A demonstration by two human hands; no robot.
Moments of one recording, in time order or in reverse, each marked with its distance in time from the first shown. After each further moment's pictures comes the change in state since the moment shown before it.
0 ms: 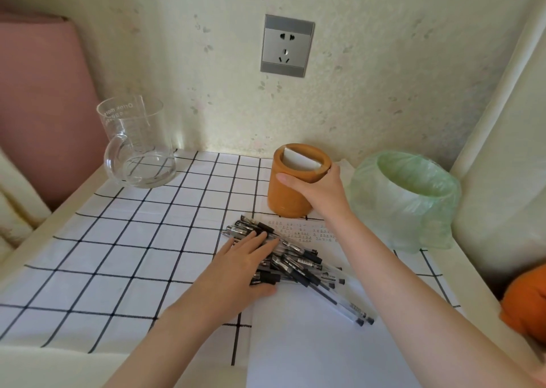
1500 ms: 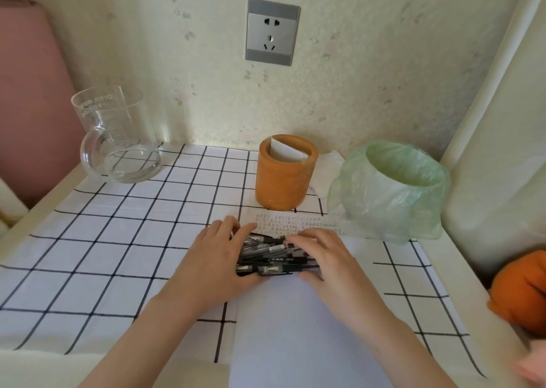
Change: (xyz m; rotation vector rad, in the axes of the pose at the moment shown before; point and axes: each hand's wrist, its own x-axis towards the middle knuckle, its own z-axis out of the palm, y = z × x) left_hand 0.005 -0.006 0.004 0.120 0.228 -0.043; right_hand -0.115 0.042 -0.051 -0.730 -0.331 -0.439
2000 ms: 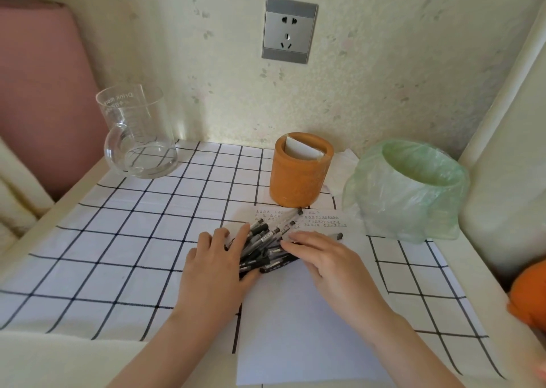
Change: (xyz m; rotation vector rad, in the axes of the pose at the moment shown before) left_hand -0.029 0.001 0.006 0.228 0.055 -0.246; right_hand 0.009 -0.012 0.017 -0.108 0.107 -0.175
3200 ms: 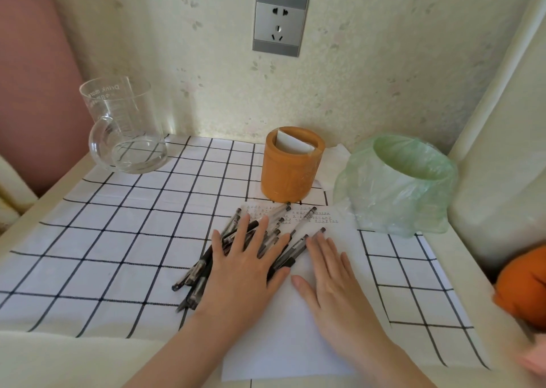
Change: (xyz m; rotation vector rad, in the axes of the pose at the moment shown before) left_hand 0.001 0.040 0.014 0.013 -0.092 0.177; right_hand -0.041 -0.003 0.013 -0.034 -0.217 0.355
